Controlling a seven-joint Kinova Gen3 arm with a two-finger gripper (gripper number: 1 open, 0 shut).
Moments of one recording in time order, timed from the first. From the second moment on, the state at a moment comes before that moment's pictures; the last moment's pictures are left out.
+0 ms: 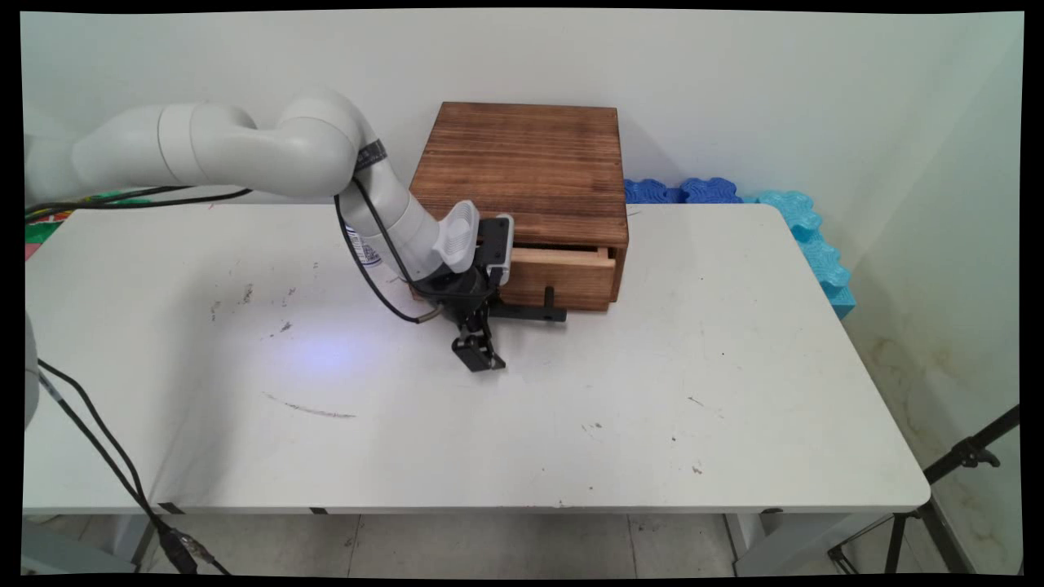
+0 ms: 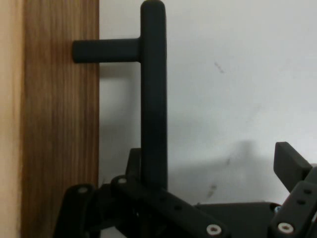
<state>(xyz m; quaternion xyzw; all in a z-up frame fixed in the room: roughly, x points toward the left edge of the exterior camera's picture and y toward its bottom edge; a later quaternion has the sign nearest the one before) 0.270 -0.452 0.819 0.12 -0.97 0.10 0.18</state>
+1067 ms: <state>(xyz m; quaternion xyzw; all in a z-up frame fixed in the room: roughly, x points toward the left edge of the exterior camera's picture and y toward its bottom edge) 0.261 -0.379 0.829 0.13 -0.97 0.06 0.20</state>
